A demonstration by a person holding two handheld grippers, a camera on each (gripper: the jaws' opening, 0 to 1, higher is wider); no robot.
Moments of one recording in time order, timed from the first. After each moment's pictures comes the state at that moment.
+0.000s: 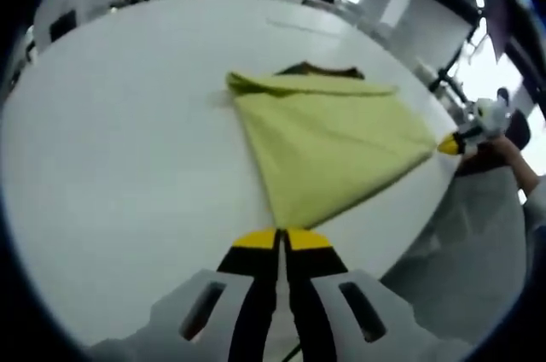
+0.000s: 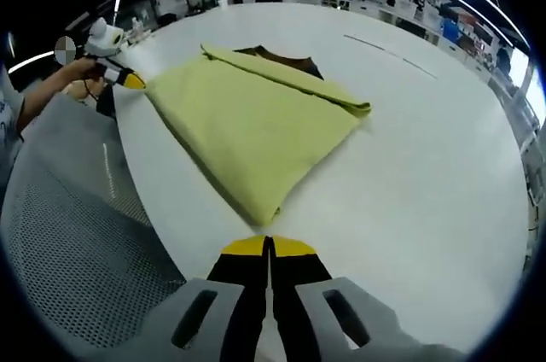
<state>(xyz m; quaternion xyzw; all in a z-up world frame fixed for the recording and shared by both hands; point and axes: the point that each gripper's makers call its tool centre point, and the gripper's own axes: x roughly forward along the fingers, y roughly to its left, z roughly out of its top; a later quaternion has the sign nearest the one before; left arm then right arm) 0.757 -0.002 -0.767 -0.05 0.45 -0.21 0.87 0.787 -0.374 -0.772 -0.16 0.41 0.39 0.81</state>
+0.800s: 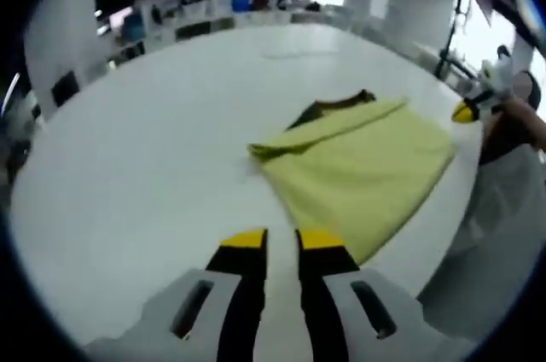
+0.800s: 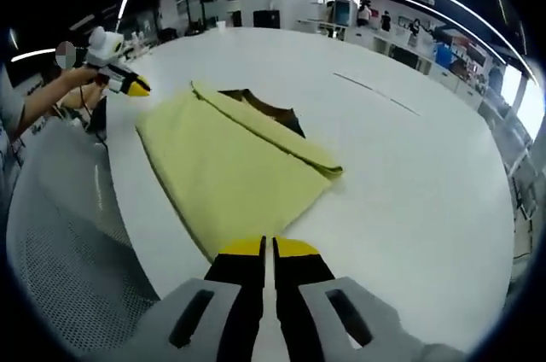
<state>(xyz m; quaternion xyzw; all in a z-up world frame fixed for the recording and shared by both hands) 0.827 0.009 -0.718 0.09 0.36 -0.20 0.91 0.834 -0.357 -0.721 -0.17 0.34 0.38 0.84</state>
